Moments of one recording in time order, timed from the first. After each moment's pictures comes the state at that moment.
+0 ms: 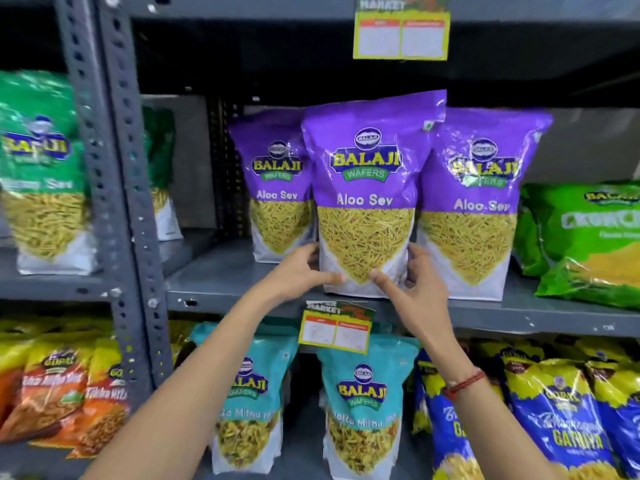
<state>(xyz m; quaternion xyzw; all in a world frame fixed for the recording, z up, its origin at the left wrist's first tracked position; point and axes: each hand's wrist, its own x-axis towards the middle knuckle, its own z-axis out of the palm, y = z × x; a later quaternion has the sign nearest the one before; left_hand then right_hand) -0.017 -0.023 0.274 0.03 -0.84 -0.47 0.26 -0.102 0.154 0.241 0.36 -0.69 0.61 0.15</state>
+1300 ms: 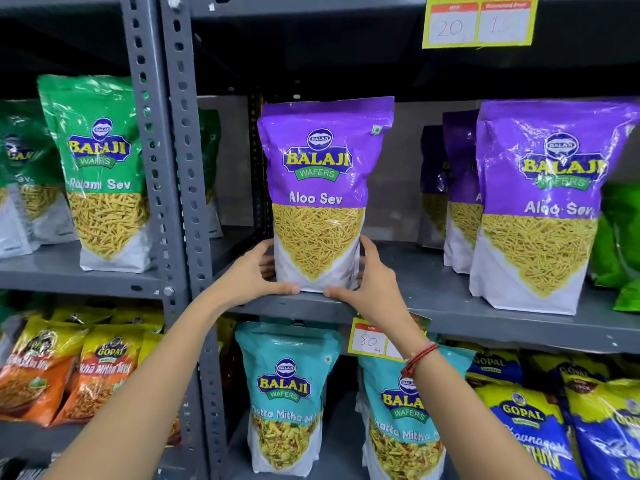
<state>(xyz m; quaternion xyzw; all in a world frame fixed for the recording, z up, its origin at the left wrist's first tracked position) 0.068 -0.142 0.259 0.11 -0.85 -0.42 0.29 -0.056 0.051 0.257 0.47 -0.72 0.51 0.04</state>
